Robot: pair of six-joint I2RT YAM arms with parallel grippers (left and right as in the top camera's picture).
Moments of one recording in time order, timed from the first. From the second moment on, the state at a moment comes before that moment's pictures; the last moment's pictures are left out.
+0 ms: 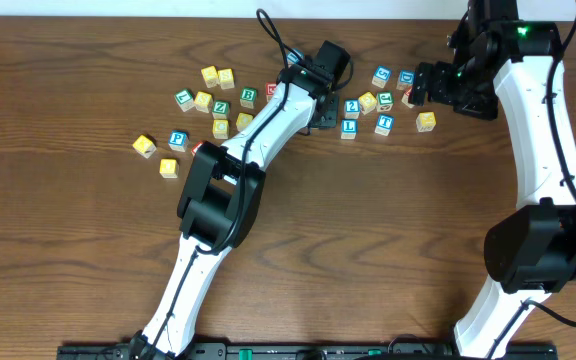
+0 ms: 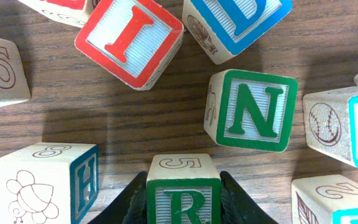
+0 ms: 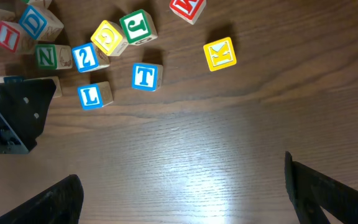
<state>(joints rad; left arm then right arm) -0.54 2.47 2.12 -0.85 -0.08 -0.41 0.02 1.98 1.99 -1.32 -0.11 0.23</state>
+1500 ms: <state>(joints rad) -0.54 2.00 1.57 -1.01 -0.09 -0.59 0.02 1.98 1.99 -1.31 -0.09 0.23</state>
